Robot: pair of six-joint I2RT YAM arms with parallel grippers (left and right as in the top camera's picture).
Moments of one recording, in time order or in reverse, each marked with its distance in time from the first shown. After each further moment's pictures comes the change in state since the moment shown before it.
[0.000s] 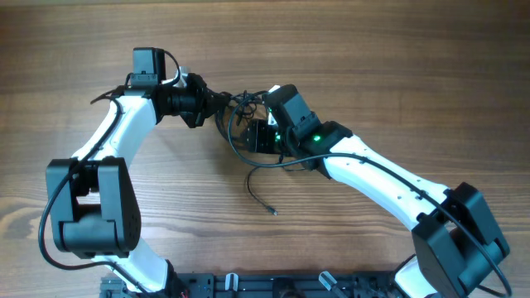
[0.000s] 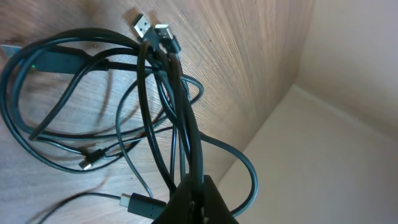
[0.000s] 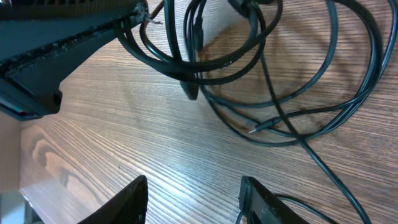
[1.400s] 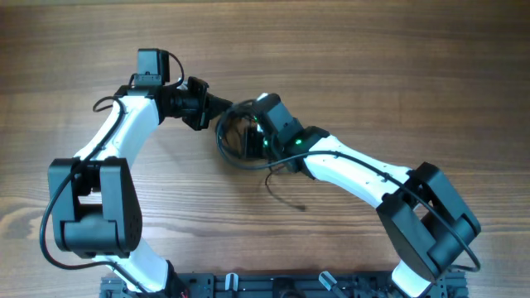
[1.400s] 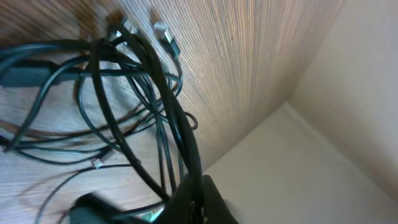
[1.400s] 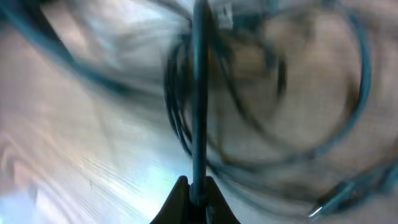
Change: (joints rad) left arm -0.016 0.000 0.000 -0.033 -0.013 -0.207; right arm 0.043 0.142 -0.002 0.084 0.016 0.015
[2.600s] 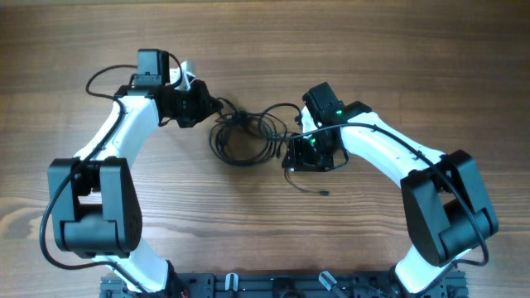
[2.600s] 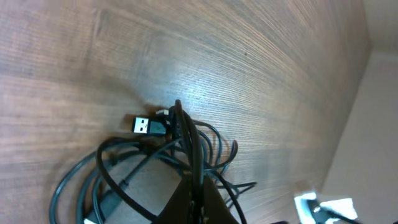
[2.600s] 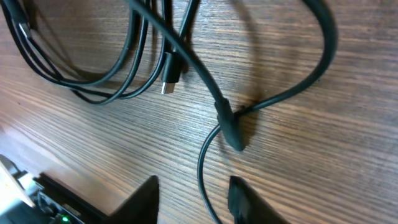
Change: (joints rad) left arm 0.000 0.000 0.000 -0.008 -0.187 0.704; right arm -0.272 0.000 0.015 -0.519 -0.262 -0.266
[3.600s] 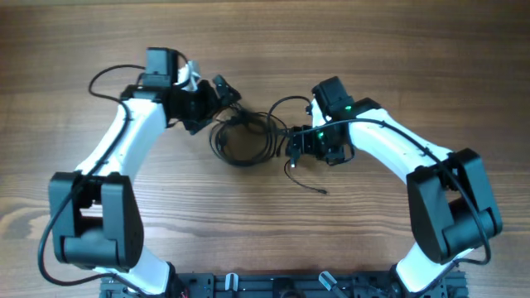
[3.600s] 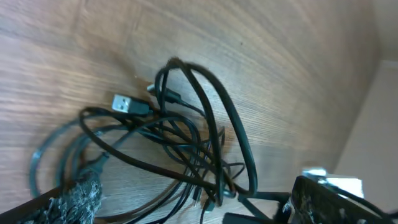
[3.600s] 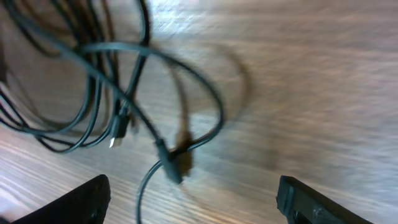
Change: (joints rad) left arm -0.089 -0.072 0.000 -0.054 -0.105 -0.142; right arm -0.074 0.000 0.000 0.048 0.140 -0.058
